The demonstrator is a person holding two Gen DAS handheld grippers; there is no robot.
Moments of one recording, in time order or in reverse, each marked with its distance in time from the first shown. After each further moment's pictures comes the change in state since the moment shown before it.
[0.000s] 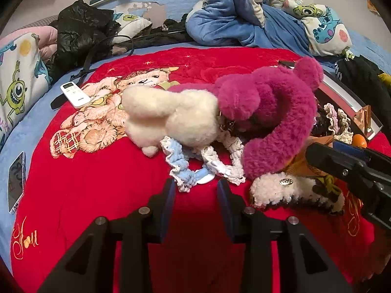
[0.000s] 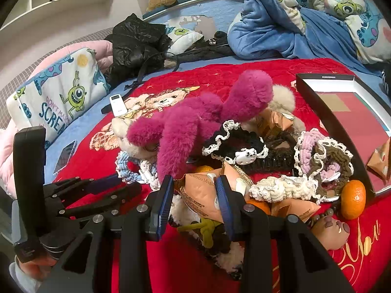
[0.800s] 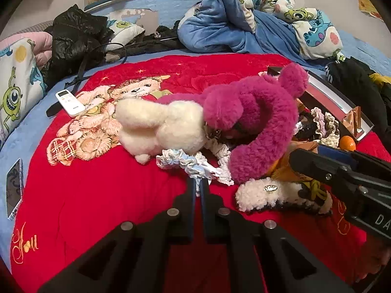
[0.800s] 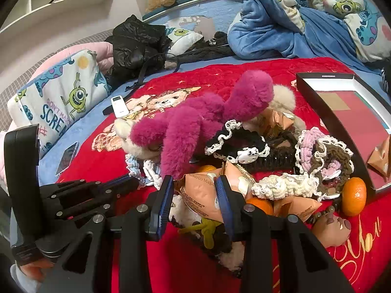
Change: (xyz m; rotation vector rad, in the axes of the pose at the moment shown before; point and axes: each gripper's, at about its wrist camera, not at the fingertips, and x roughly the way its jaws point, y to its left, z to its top) left arm -0.012 -0.004 0.002 0.022 -0.038 -0.038; right arm -0.005 0.003 -0.001 0.006 -0.007 0.007
